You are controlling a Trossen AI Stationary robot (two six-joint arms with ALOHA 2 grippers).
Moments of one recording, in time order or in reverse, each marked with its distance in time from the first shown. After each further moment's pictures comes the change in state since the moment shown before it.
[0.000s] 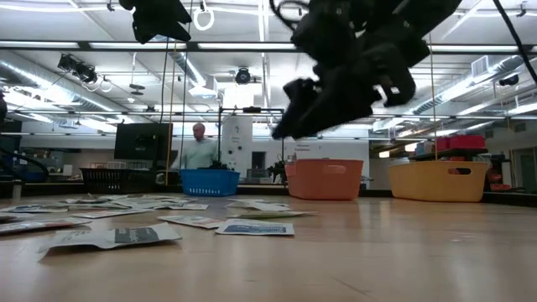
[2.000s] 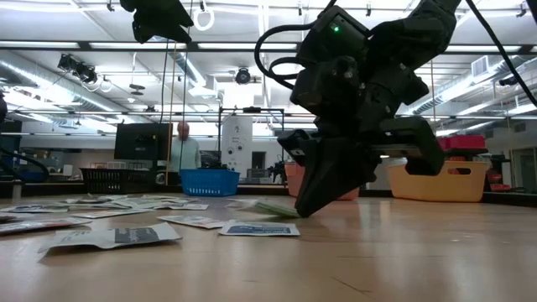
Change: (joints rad) left arm 0.000 0.000 0.000 -0.002 -0.055 -0.002; right arm 0.011 0.195 0.000 0.007 -0.063 -0.083
